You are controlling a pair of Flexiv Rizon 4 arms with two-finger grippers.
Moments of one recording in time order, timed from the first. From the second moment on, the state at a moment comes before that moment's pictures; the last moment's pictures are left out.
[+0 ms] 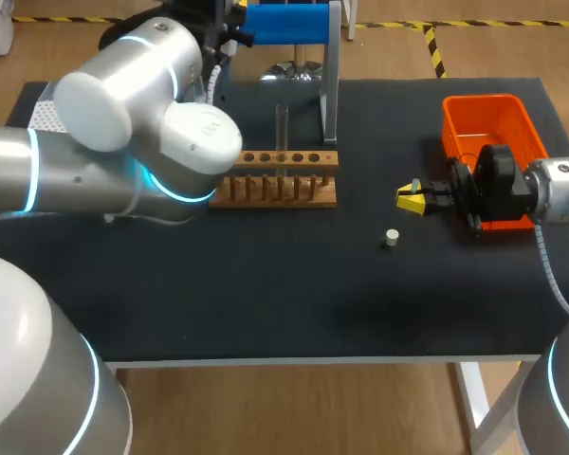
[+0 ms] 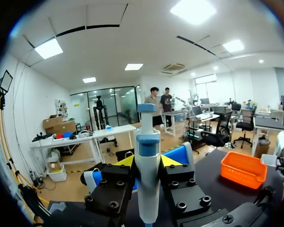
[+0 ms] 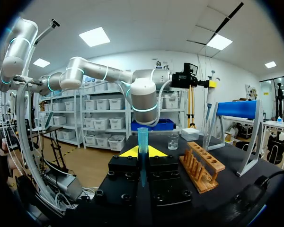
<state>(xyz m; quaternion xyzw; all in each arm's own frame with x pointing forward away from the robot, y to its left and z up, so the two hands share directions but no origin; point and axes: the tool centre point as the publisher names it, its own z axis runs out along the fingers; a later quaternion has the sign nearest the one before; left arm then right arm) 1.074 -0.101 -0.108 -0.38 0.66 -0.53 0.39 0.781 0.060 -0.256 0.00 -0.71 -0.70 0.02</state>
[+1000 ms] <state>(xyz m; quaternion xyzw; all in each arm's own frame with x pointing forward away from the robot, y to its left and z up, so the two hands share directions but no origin) 1.022 -0.111 -0.056 -0.30 0.68 -0.58 0.32 0.781 0.060 -0.256 0.00 -0.71 -0.70 0.02</state>
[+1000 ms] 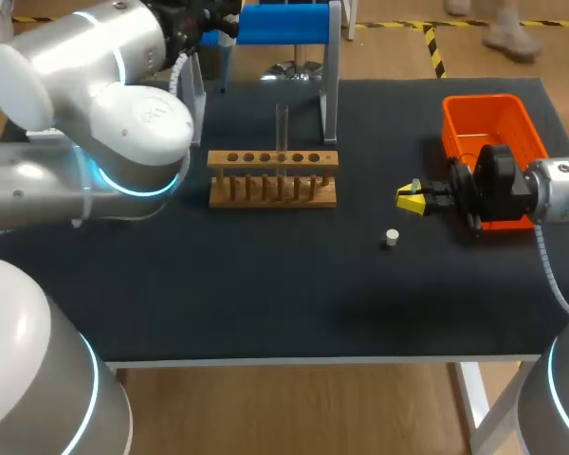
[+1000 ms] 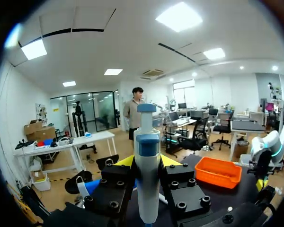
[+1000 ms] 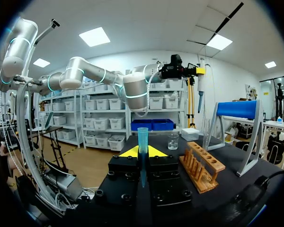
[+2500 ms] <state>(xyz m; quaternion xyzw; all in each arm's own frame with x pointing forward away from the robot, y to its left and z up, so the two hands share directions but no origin) 0.959 -0.140 -0.027 -0.12 0.70 -0.69 0.16 0.781 0.060 -0.256 0.00 -0.71 -0.70 0.02</state>
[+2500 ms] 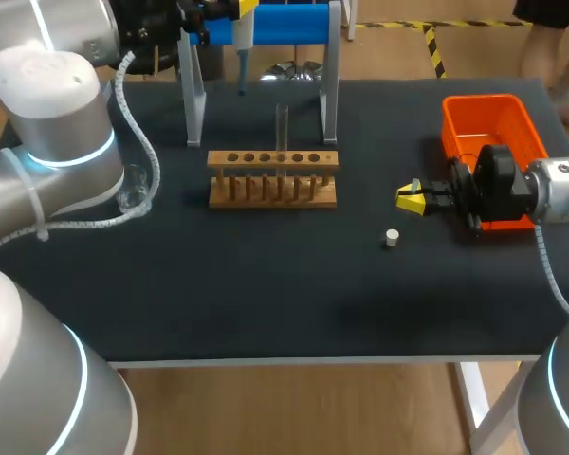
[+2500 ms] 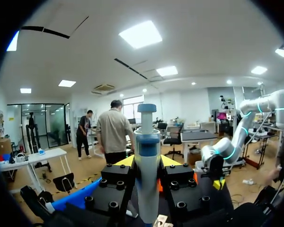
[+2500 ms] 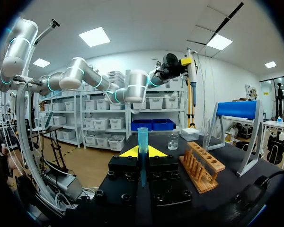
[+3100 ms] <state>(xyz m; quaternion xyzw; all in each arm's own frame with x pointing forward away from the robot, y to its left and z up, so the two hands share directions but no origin) 0.908 -0.169 -0.013 -0.10 0.69 -0.71 0.12 0.781 0.060 -0.256 0.00 -0.71 -0.70 0.02</state>
